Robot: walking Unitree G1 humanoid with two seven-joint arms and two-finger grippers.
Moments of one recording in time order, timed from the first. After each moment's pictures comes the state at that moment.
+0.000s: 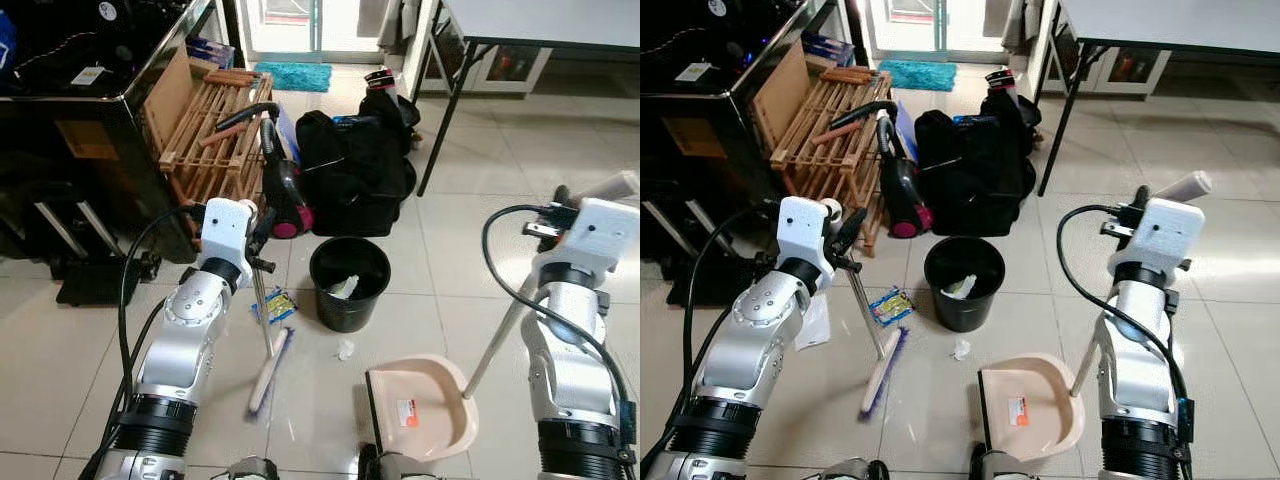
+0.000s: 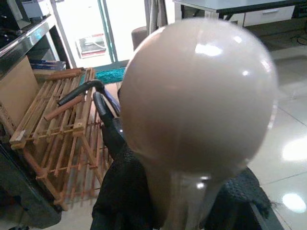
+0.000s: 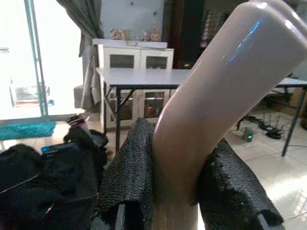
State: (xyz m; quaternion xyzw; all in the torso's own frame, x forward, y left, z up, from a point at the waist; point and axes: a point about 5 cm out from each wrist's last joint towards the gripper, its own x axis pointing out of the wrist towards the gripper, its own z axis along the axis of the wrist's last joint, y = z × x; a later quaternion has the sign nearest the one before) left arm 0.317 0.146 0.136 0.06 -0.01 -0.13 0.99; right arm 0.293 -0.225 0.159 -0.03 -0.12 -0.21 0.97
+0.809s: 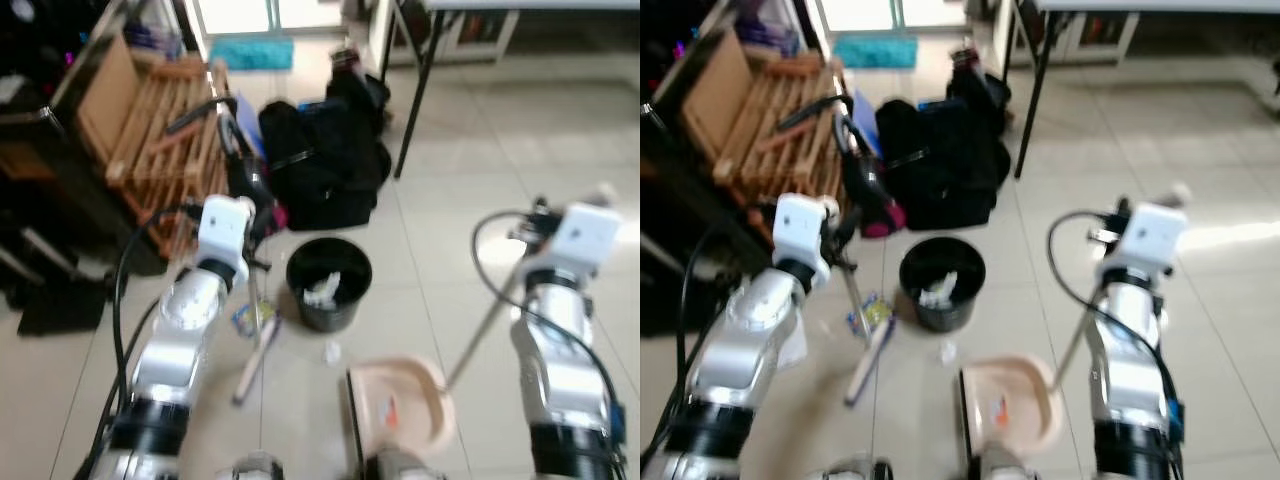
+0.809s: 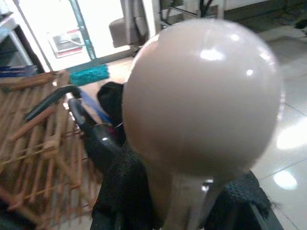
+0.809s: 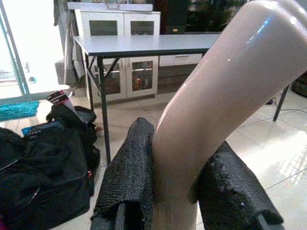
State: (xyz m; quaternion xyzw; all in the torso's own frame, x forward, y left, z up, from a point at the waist) left arm 0.313 0.152 0.139 0.08 -0.01 -0.12 0.99; right arm 0.293 -0.220 0.150 -0.02 -0.09 -0.19 0.98
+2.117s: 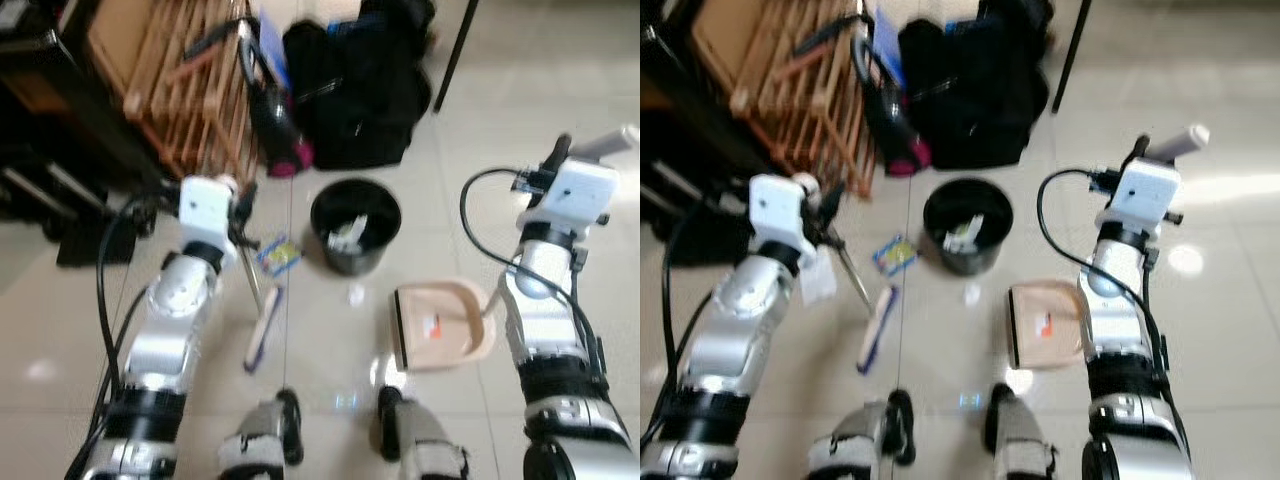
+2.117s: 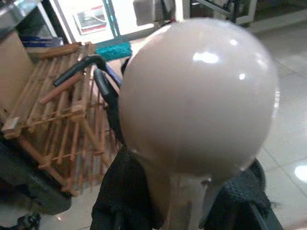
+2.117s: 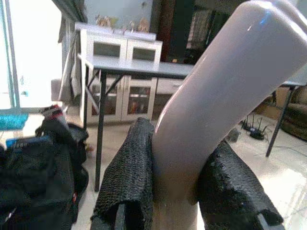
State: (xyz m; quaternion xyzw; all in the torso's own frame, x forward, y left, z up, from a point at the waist) left arm 0.326 0.160 0.169 0.07 -0.09 -0.09 0.99; right arm 0.338 -0.215 0.185 -0.09 -0.25 -0.24 0.93
